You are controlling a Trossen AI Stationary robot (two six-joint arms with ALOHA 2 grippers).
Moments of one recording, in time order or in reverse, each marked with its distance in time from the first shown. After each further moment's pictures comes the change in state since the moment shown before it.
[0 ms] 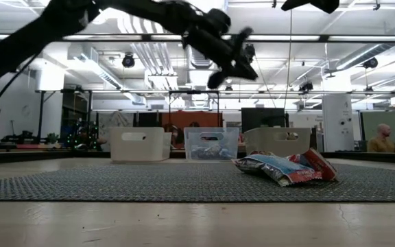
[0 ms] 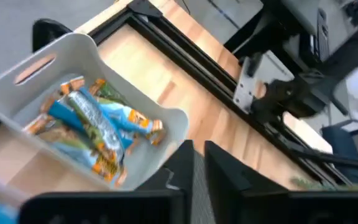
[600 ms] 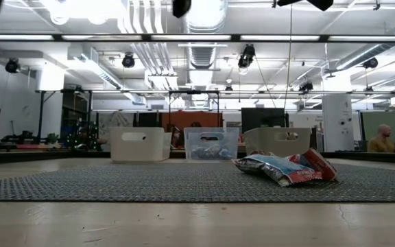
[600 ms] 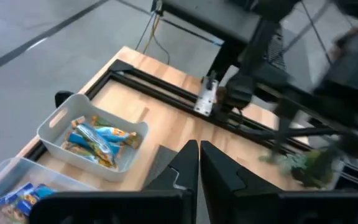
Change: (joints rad) left arm -0.158 -0.509 -0.198 -0.158 -0.212 0.150; right arm 0.000 0.000 0.000 0.042 0.000 -0.089
